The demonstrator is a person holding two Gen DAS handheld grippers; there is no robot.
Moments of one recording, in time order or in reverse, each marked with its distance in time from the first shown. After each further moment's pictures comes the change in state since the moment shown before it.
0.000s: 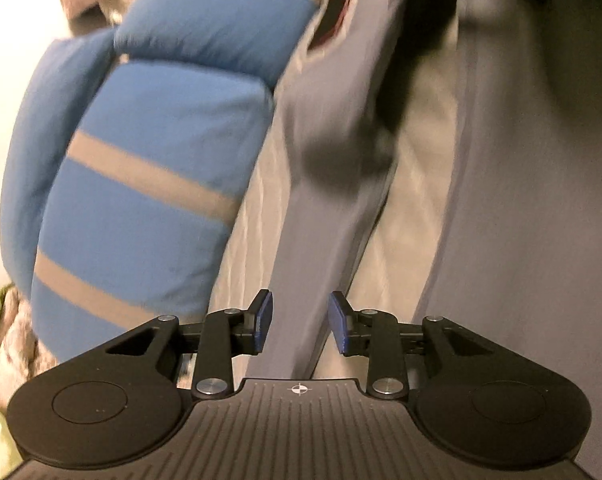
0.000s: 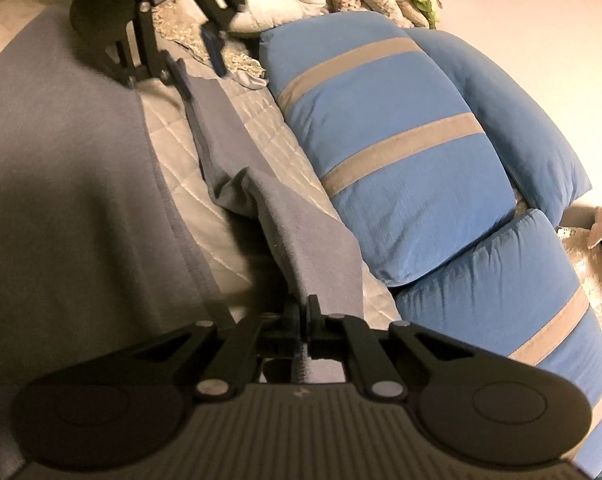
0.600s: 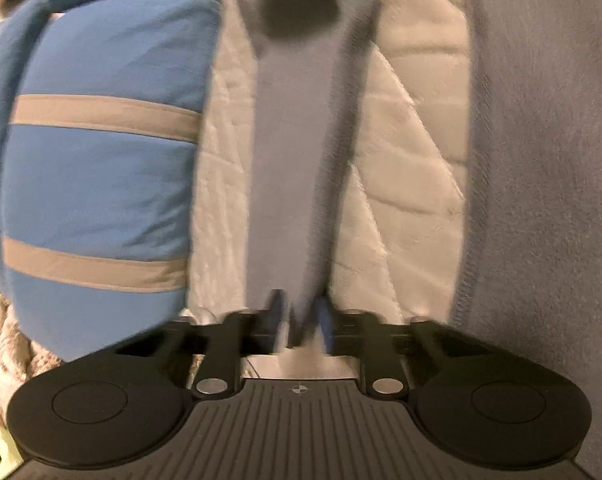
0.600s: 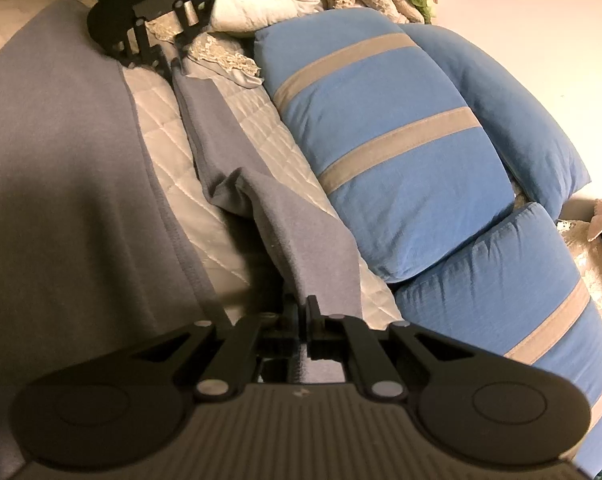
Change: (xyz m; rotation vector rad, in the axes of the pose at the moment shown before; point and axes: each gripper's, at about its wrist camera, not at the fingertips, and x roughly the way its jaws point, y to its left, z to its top) left arm 0.049 0.000 -0.042 0.245 0.192 -0.066; right arm 0.001 -0.002 -0.001 0.015 0.005 0.001
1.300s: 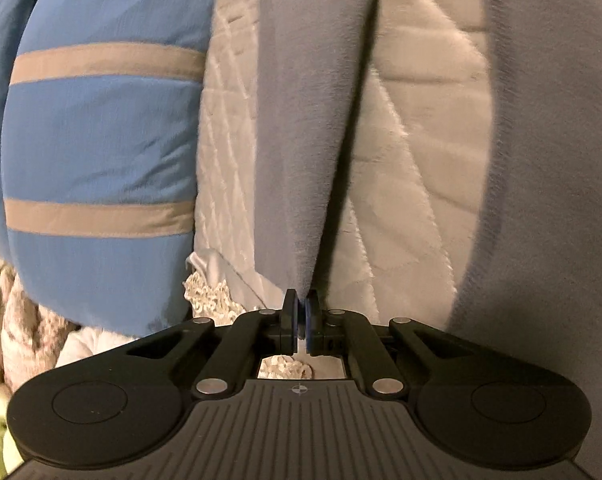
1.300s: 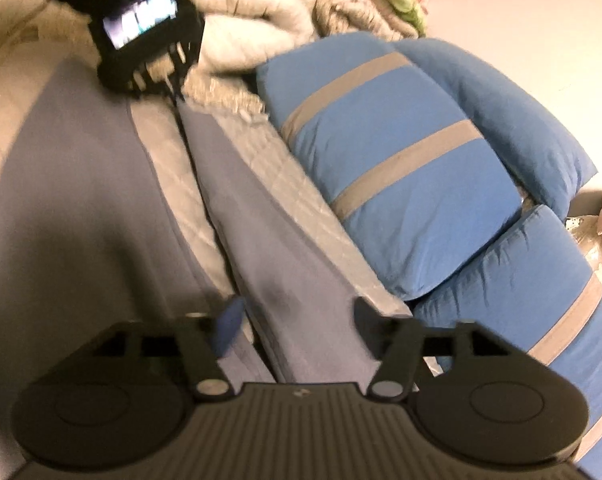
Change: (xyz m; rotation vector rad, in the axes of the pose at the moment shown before) left arm 0.017 -0.001 -0.025 -0.063 0.124 0.053; right arm -0.034 -0.014 0.014 0.105 -0.074 0.083
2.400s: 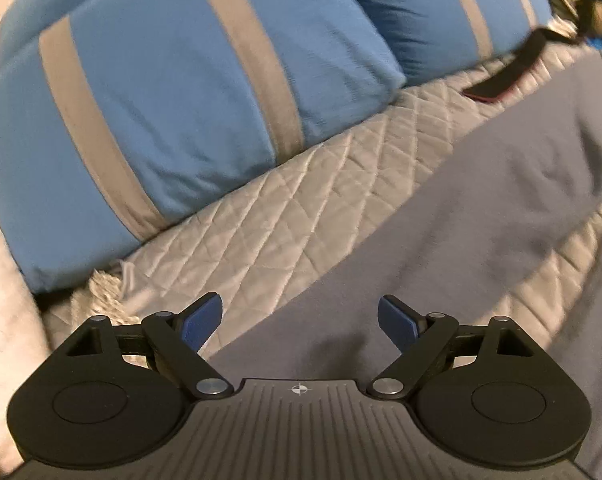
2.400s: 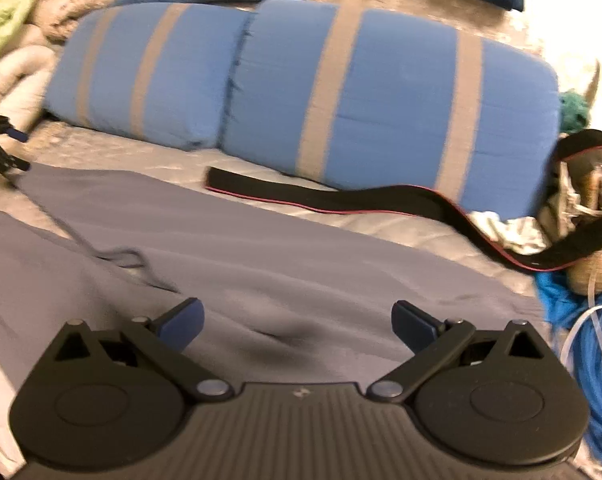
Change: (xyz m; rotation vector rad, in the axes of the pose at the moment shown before) left arm 0.019 0.111 -0.019 -0.839 -0.368 -0.438; right arm -0.145 -0.192 -0.172 0.751 0.325 -0.141
